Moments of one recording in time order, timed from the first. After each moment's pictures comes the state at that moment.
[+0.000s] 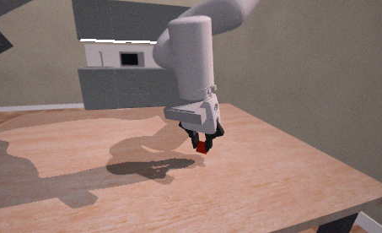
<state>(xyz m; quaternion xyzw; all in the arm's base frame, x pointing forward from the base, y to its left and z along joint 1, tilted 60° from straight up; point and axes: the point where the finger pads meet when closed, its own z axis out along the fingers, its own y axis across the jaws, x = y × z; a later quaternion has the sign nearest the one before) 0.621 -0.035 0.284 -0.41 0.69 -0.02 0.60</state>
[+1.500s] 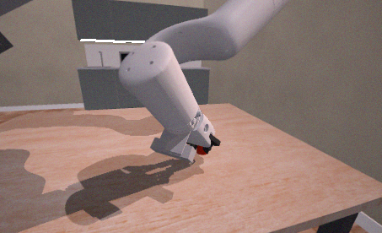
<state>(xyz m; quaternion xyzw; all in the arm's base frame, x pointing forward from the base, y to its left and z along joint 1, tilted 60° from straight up) 0.624 -0.040 0.275 -0.40 0.53 0.08 0.74</state>
